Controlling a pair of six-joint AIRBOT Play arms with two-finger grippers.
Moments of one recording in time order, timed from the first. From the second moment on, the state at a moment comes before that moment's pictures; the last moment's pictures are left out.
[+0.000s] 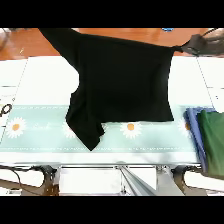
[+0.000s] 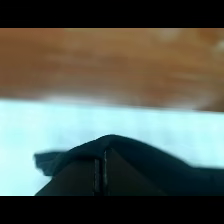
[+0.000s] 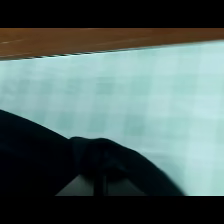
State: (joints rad) left arm 0.11 -1.67 1.97 1.01 -1.03 -1.49; right arm -0.20 -1.48 1.57 -0.88 1.05 1.27
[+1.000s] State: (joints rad) left arm 0.44 -1.41 1.15 1.03 -1.39 -1.39; right arm -0.59 -1.36 0.98 -0.93 1.17 1.34
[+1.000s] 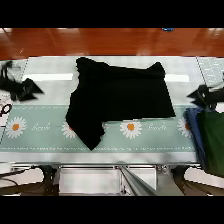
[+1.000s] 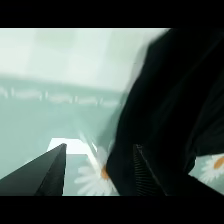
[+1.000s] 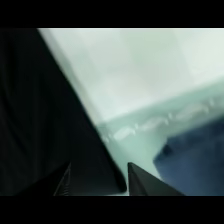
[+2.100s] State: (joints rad) left arm 0.27 -1.39 0.58 0.65 -1.11 -1.16; right arm -0.66 -1.10 0.73 -0.79 1.27 1.21
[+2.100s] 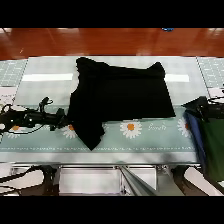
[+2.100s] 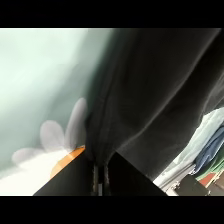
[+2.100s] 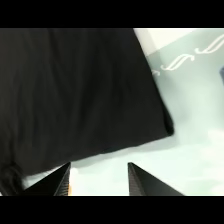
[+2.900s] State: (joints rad) left arm 0.27 -1.40 0.63 0.65 -1.15 -1.14; right arm -0.61 -1.33 0.71 -0.84 1.16 1.28
